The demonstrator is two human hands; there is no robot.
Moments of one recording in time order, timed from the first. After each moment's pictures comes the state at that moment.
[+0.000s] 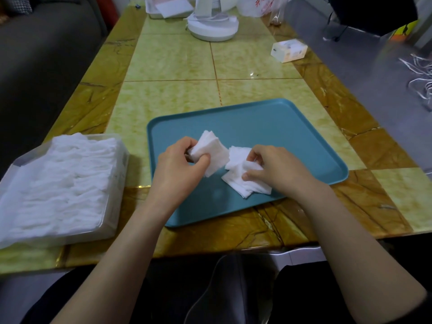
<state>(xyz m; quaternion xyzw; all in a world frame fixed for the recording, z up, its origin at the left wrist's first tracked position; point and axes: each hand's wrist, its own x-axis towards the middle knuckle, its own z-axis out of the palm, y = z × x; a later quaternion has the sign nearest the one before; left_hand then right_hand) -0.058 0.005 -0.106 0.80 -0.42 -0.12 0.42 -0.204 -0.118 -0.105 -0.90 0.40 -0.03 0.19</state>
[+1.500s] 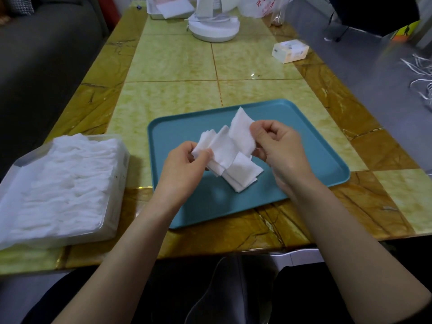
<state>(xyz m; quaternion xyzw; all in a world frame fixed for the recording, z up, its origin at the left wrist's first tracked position) -0.065 0.000 -0.105 0.75 -0.31 -0.27 0.51 -0.184 -0.107 -0.089 -0.56 0.36 -0.38 0.64</state>
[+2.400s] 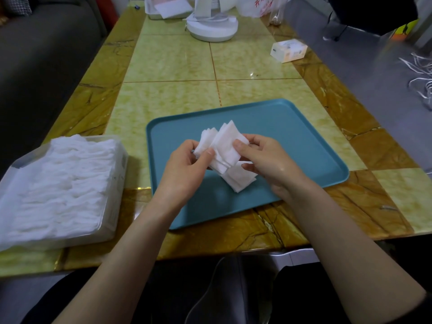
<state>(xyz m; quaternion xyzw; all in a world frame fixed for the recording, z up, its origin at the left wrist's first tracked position) -0.071 0.000 -0.100 0.74 -0.32 -0.29 0.52 -0.180 -0.103 -0.098 -0.61 0.39 -0.22 0.65</state>
